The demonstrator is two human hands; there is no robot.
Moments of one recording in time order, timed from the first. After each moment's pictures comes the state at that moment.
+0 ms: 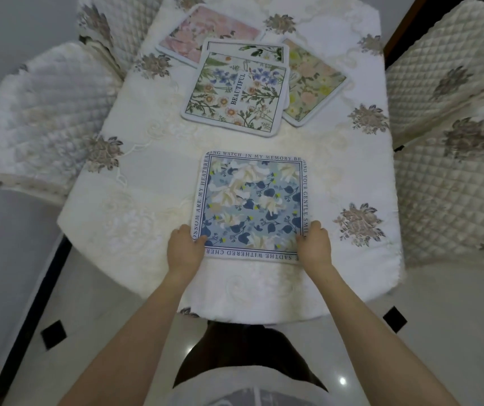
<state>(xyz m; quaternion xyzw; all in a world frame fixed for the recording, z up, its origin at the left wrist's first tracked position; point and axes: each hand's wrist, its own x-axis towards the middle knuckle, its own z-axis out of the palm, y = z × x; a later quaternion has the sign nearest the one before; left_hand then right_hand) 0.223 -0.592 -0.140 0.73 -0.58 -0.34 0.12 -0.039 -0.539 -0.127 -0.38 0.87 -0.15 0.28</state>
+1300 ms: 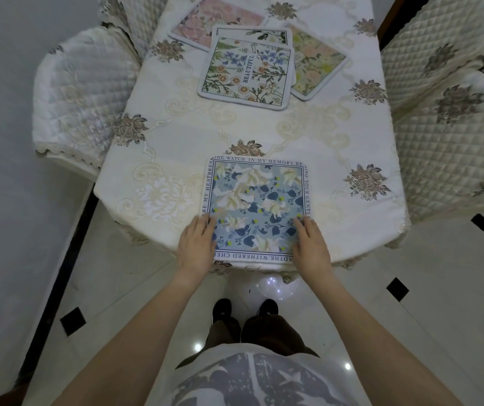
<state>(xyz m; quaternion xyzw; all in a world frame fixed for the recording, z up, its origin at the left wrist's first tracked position) 0.305 -0.495 -0.134 0.57 -0.79 -0.21 0.00 0.052 -0.415 -0.135 -0.57 0.79 -0.10 0.20</state>
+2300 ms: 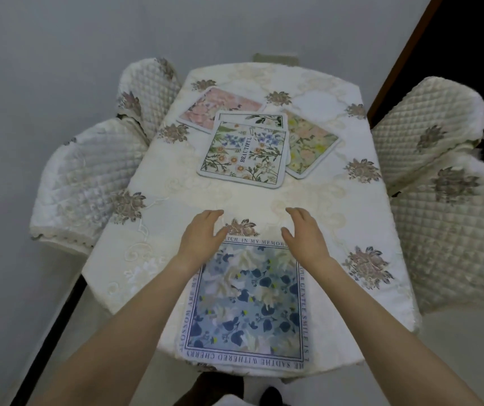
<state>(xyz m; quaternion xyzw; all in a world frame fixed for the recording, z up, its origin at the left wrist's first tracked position) 0.220 -0.674 -0.058 0.54 -0.78 -0.24 0.17 -0.018 -0.609 -0.050 -0.61 0.75 -0.19 0.18</state>
